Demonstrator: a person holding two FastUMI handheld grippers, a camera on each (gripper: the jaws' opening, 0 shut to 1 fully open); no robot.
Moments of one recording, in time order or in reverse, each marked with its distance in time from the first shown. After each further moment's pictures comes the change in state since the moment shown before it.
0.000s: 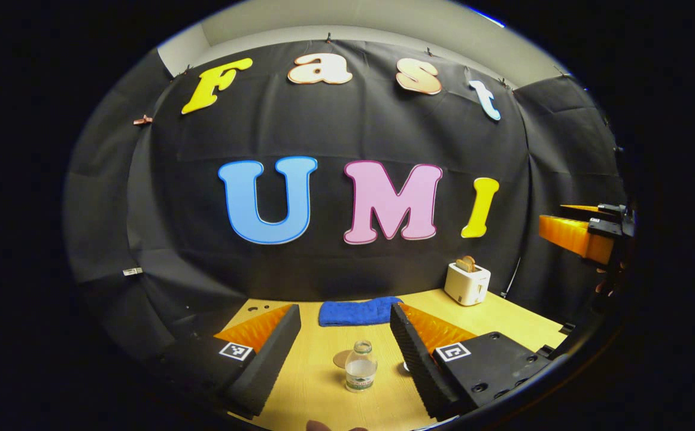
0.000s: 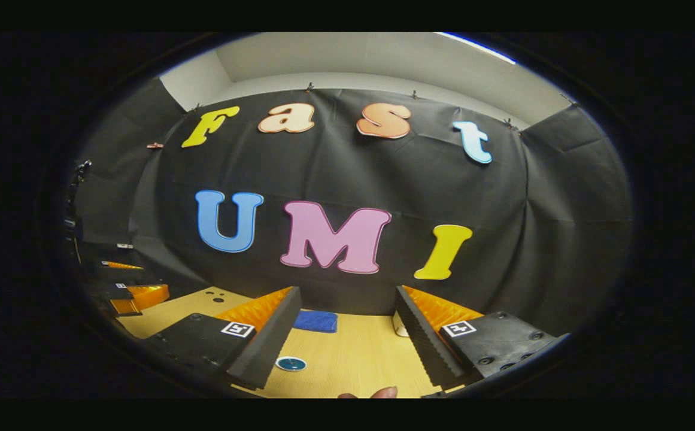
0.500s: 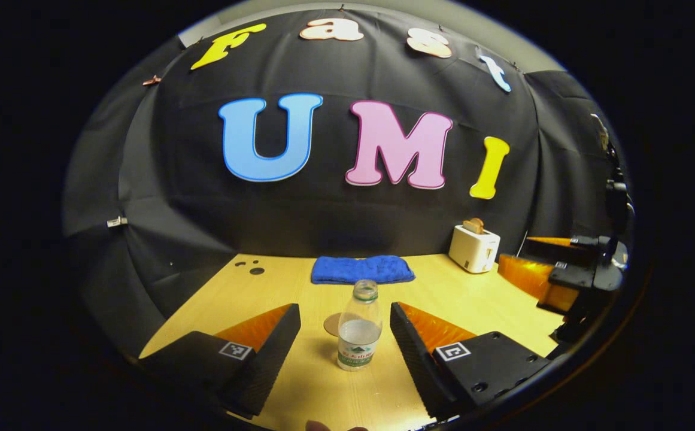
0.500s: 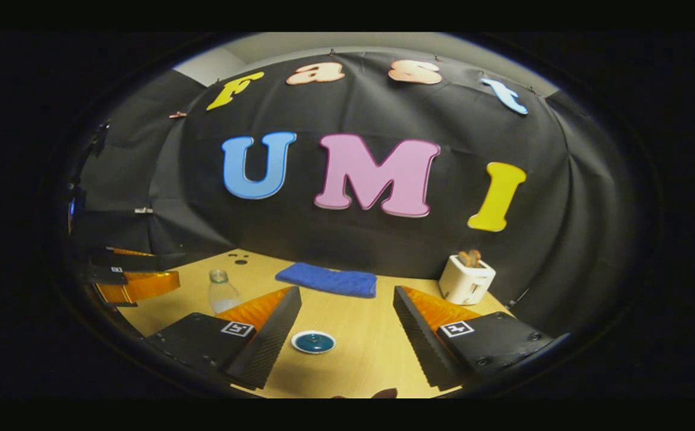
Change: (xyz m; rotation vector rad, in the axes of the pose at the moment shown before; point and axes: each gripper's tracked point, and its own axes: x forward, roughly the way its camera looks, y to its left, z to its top) left arm 0.052 0.004 -0.140 -0.060 0.142 0.021; right arm 0.055 0.072 -0.201 0.011 0.191 0.177
